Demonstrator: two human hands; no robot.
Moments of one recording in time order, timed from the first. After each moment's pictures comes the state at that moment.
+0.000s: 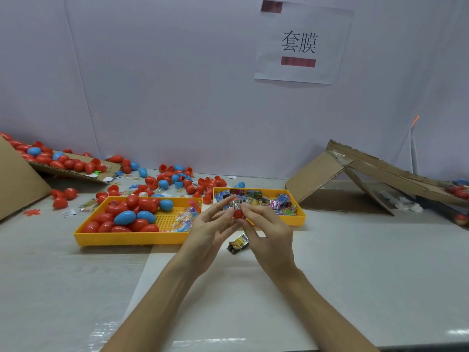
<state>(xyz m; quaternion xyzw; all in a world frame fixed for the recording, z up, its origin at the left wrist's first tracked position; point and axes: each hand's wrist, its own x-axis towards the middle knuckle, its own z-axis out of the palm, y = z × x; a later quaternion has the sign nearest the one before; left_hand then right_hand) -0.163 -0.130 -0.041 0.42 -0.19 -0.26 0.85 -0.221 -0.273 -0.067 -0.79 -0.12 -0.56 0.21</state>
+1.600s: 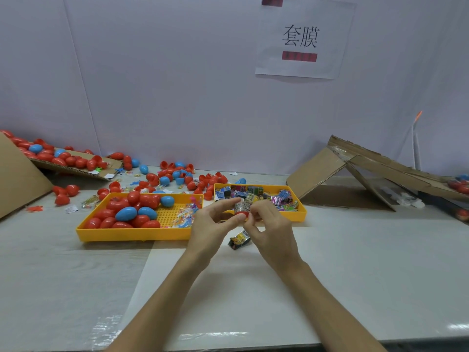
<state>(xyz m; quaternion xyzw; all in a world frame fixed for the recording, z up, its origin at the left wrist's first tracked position) -0.161 -0.137 -0.052 0.65 -0.27 -0.05 0.71 -0.226 -0.277 -0.060 -0.84 -0.10 -0.50 0.19</state>
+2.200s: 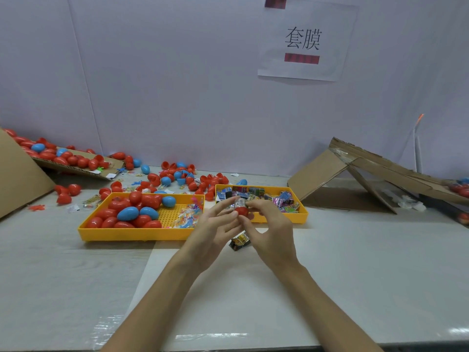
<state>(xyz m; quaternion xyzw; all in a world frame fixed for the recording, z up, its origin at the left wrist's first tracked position) -0.161 -0.128 -0.045 0.43 -0.21 -0.29 0.83 -0.223 -0.274 -0.064 -0.81 -0.10 -0.51 0.29</state>
